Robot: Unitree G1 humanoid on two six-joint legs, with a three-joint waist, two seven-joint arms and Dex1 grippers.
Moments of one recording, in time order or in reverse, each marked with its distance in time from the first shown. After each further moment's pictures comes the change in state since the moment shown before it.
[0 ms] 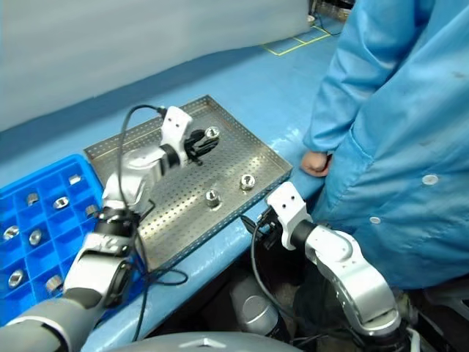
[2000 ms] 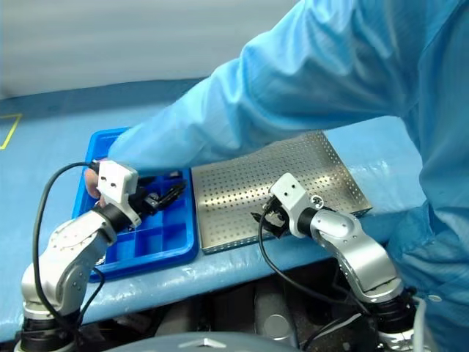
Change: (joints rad) left arm 0.579 0.075 0.125 -0.651 -0.260 0.101 0.120; right arm -0.136 -0.058 0.010 0.154 0.023 0.153 0.014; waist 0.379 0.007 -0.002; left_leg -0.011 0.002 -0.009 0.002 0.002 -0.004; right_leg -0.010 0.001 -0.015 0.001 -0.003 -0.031
